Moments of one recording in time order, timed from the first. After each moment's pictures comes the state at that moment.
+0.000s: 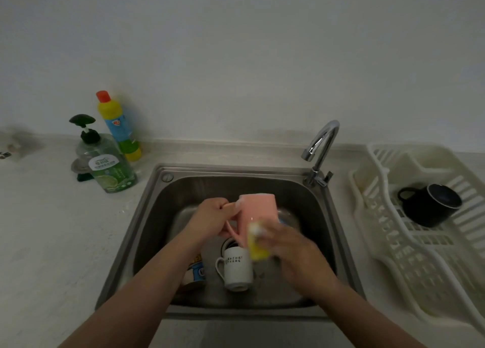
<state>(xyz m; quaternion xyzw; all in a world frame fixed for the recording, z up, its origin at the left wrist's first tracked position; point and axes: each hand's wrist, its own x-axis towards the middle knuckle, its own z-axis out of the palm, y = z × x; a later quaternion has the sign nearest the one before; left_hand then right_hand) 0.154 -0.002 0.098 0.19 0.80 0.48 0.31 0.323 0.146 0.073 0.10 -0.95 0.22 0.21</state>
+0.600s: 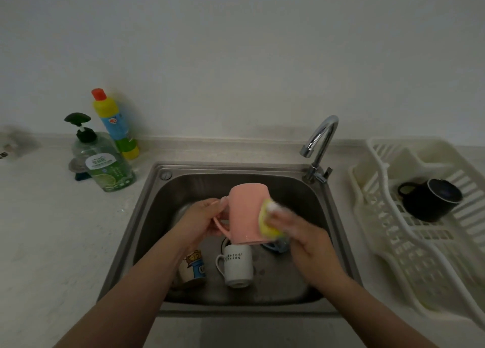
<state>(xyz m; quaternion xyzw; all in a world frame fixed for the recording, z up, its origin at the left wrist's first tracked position) 0.148 -0.020 0.087 0.14 0.67 0.60 0.41 0.327 0.149 0.087 -0.01 -0.89 0.39 0.25</state>
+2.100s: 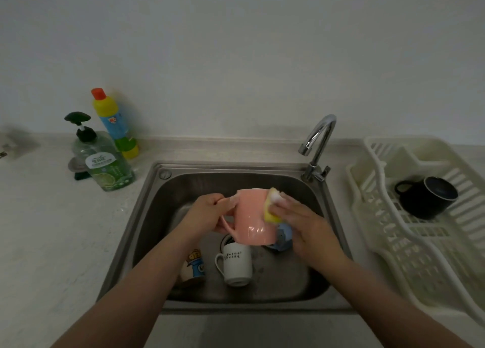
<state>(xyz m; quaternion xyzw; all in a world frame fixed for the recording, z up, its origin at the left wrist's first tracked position) 0.157 -0.007 0.103 0.17 0.78 0.51 0.33 0.321 0.173 0.081 -0.01 -0.94 0.23 0.24</state>
